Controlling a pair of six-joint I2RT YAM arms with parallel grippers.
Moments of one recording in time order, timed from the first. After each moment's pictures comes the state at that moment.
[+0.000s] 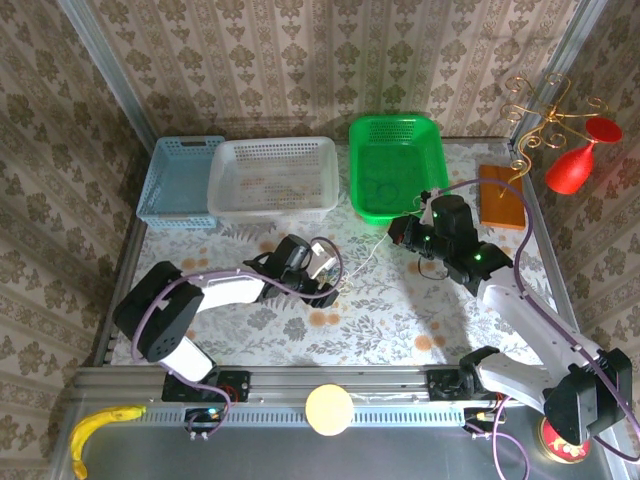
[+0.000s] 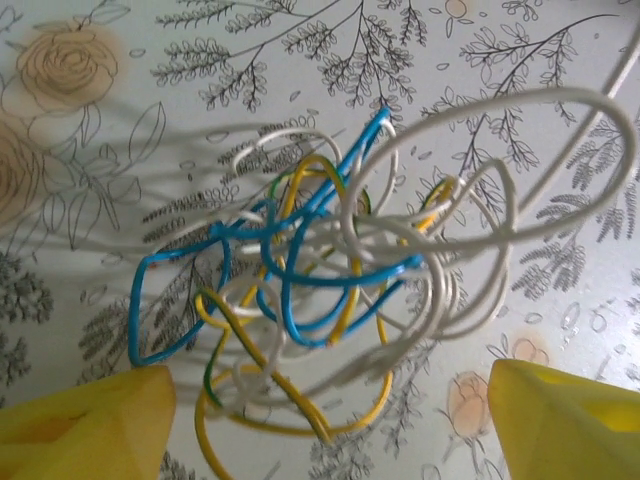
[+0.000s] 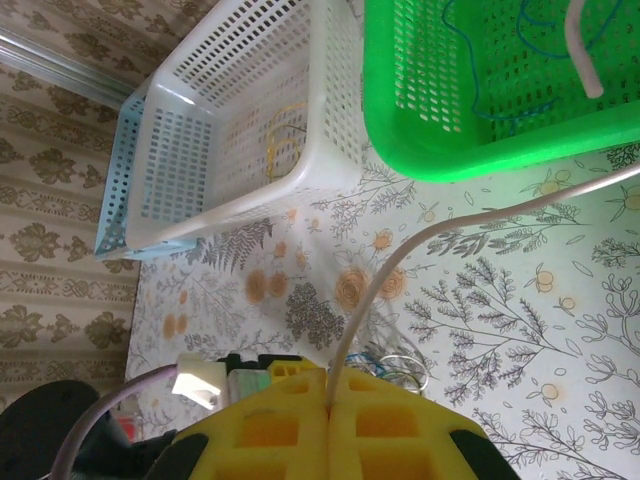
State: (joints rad) left arm -0.79 1.58 0.70 -0.01 0.28 0.01; right arm 0.37 1.06 0.84 -0.33 -0.21 0.78
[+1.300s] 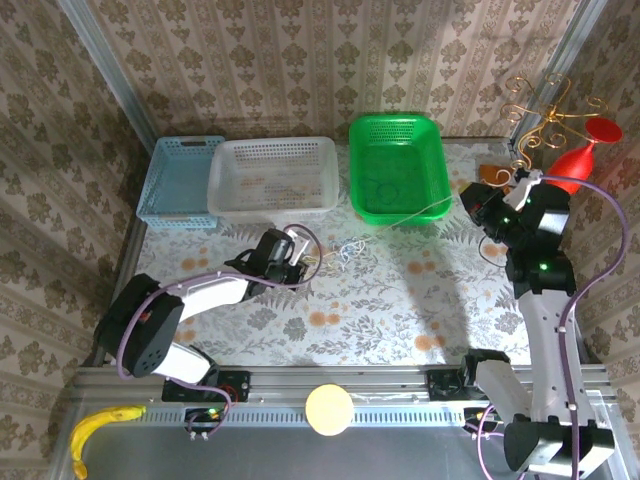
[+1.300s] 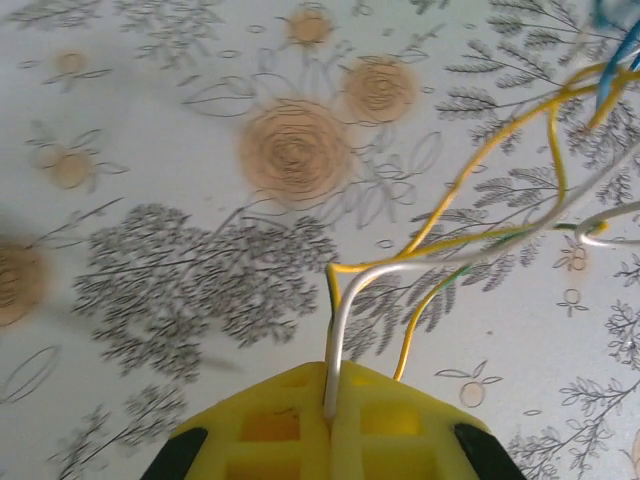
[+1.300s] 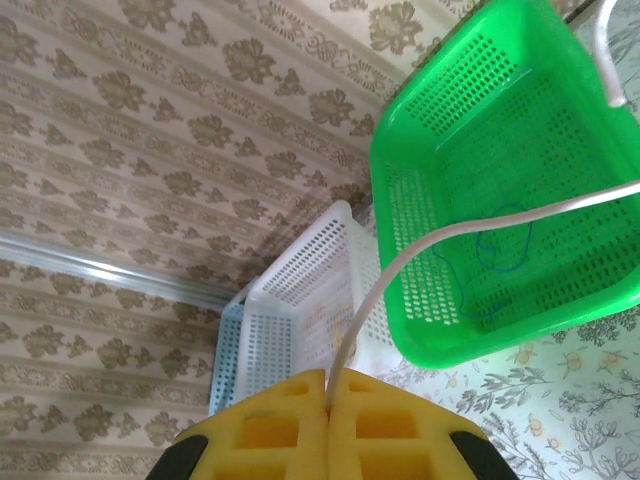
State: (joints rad) left arm -0.68 1.45 0.64 -0.03 0.07 -0.11; right arm -0.18 0.87 0.97 -0.39 -0.50 0.87
